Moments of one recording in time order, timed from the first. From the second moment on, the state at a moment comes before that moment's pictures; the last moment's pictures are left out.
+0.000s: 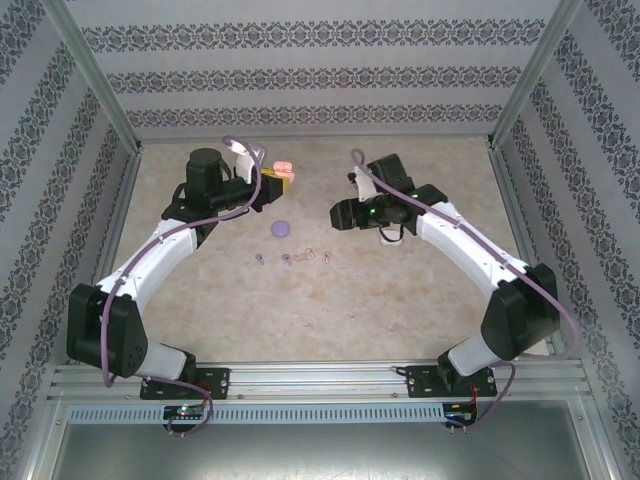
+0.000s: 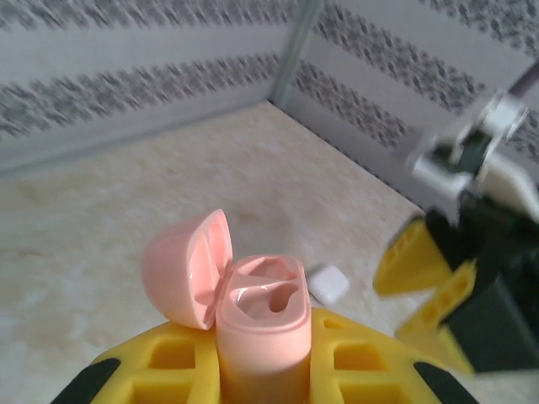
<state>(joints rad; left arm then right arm) -0.25 1.40 1.06 0.06 0.62 -0.12 0.49 1.56 1.29 -0.66 -0.31 0.32</state>
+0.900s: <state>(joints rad) -0.25 1.19 0.77 0.71 0.25 -0.22 0.71 2.06 1.58 -0.76 -0.02 0.39</state>
